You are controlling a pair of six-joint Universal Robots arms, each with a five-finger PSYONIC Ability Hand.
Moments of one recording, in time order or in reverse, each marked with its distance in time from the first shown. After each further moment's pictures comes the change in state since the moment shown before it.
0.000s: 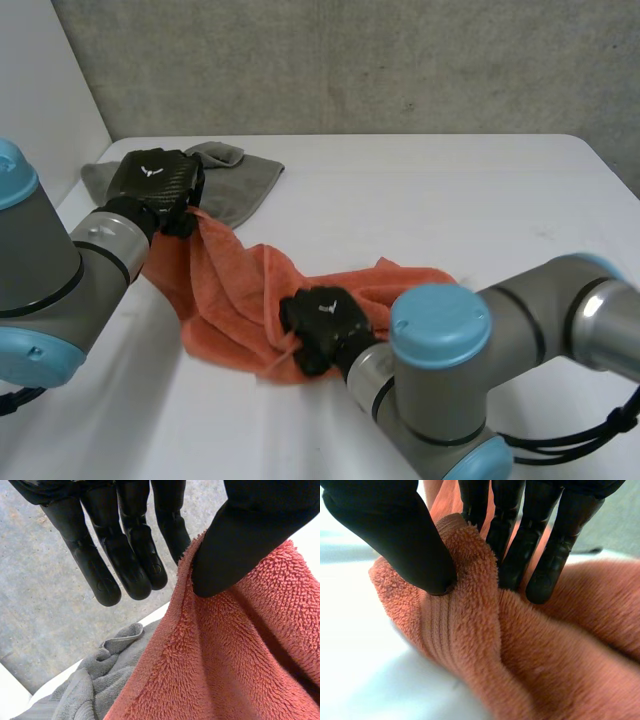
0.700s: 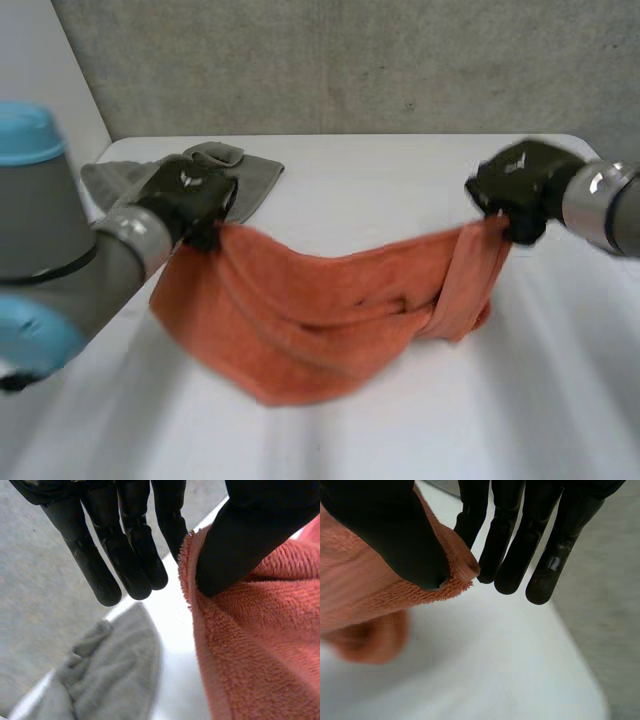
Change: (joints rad) left arm -0.067 -0.110 0.234 -0.244 0.039 0.219; right arm -0.505 -0.251 -0.409 0.782 -0.088 -0.824; left_hand 0.000 0.001 0.003 0.001 0.000; right_hand 0.000 0.000 0.008 0.001 0.005
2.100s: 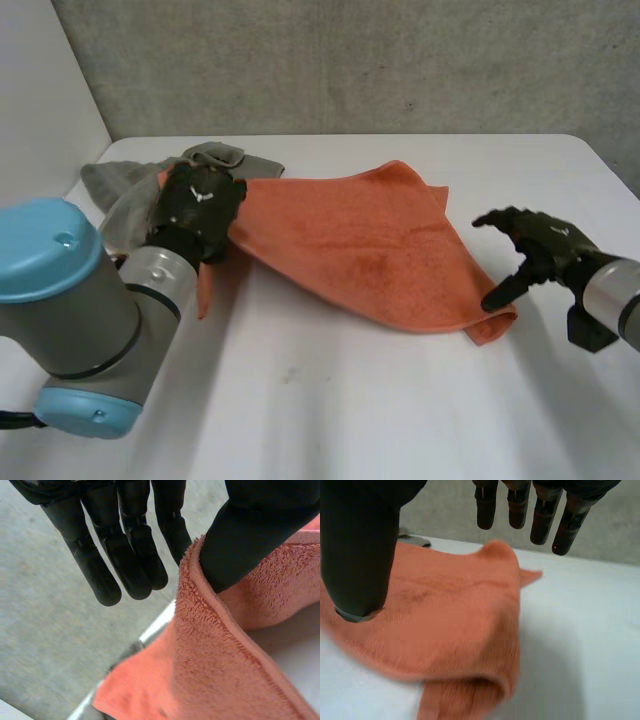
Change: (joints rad) left arm -0.106 0.123 -0.329 0.415 -0.164 0.020; right arm -0.246 -0.111 0.678 -0.587 -0.234 0.771; left_hand 0.000 0.001 0.001 0.000 0.000; right_hand -0.779 -0.949 -0.963 -0.948 -0.919
